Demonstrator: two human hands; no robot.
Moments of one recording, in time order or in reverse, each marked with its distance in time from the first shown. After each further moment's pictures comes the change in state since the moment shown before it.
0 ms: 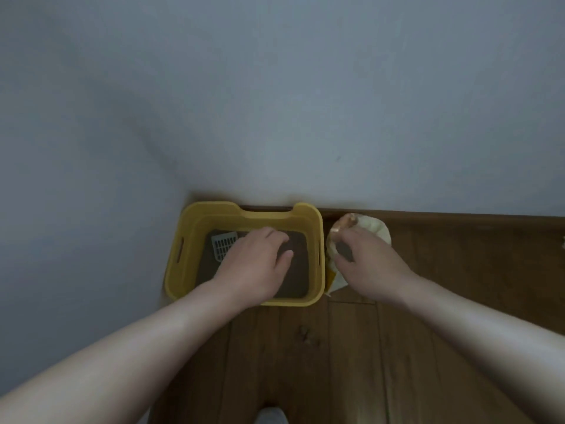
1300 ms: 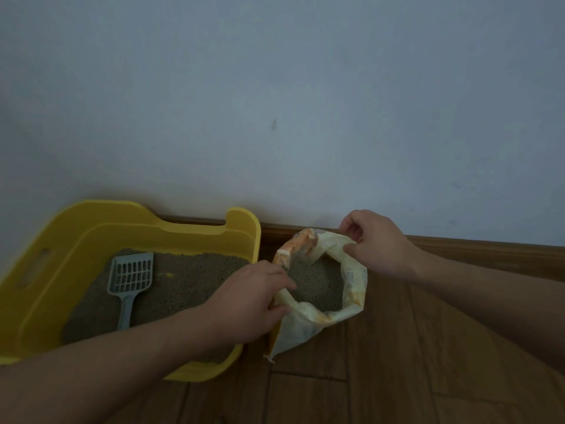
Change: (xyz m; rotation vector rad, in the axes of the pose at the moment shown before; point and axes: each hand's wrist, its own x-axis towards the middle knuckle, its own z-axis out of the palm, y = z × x) left_hand 0.136 0.006 0.256 0.069 0.005 0.260; right_hand 0.143 0.268 0.060 0.015 0.155 -0.100
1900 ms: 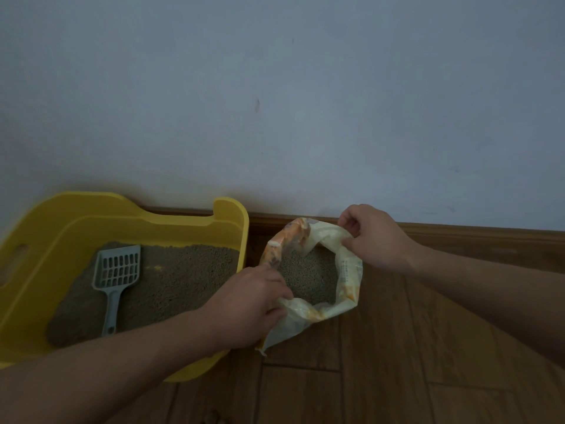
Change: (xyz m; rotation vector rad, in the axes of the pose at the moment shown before) left_hand 0.007 -0.004 0.029 -0.017 -0.030 0.081; right_hand 0.009 0.031 0.015 0.017 -0.020 0.030
